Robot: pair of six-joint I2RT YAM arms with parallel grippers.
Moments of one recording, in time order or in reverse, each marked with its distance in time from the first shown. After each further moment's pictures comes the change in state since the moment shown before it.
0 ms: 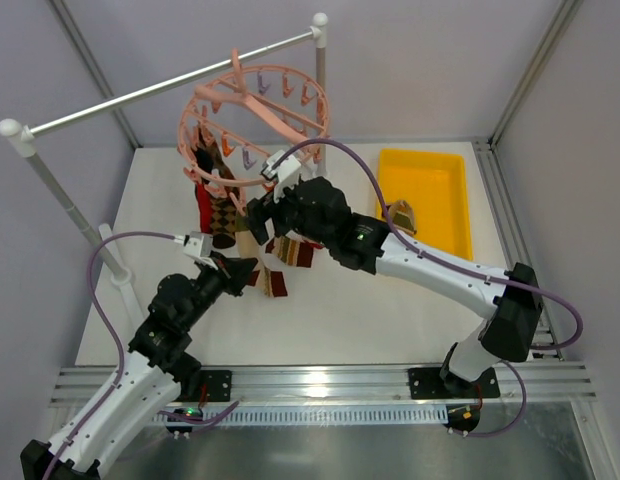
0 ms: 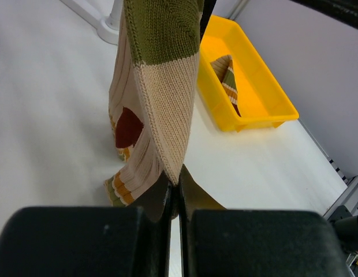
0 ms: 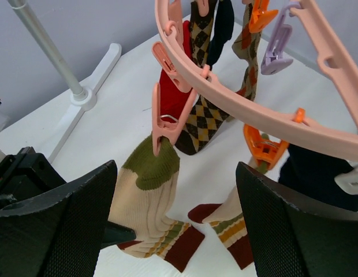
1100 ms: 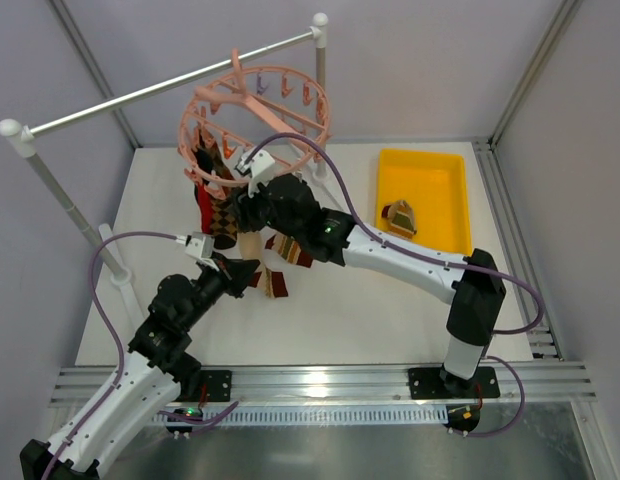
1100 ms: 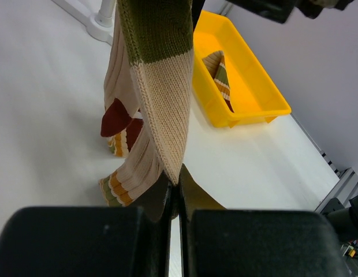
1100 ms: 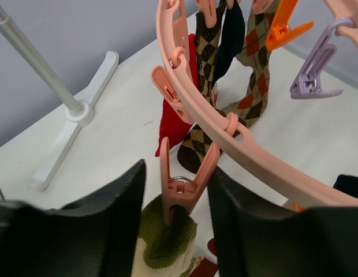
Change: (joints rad) left arm -0.008 -0.003 0.000 -0.002 0.025 0.000; right arm 0.021 0.204 0.180 0.019 0.032 0.034
